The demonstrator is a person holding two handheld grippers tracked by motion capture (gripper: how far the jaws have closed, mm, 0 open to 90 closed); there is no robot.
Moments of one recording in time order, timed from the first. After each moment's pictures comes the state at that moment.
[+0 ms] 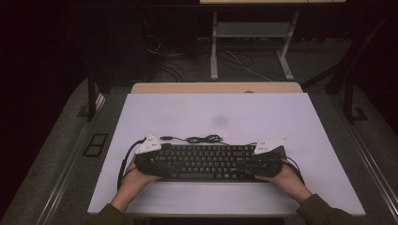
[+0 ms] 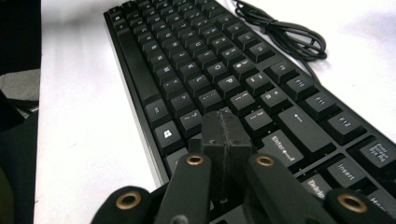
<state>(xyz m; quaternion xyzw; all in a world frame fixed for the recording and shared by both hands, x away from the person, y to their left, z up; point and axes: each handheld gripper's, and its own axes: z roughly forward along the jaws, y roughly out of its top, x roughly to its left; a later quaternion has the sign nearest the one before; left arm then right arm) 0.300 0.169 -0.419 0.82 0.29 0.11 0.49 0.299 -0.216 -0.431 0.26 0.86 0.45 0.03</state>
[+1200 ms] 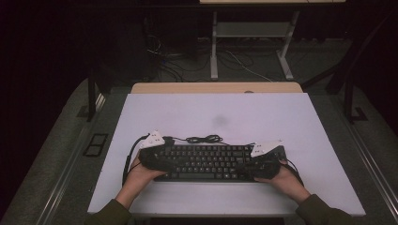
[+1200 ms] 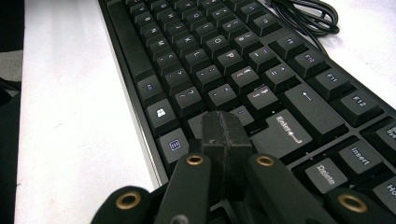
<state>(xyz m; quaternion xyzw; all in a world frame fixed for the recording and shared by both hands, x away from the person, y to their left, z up) 0.313 0.159 -0.418 0.81 0.30 0.10 0.49 0.300 -0.212 -0.441 0.25 0.87 0.42 0.03</state>
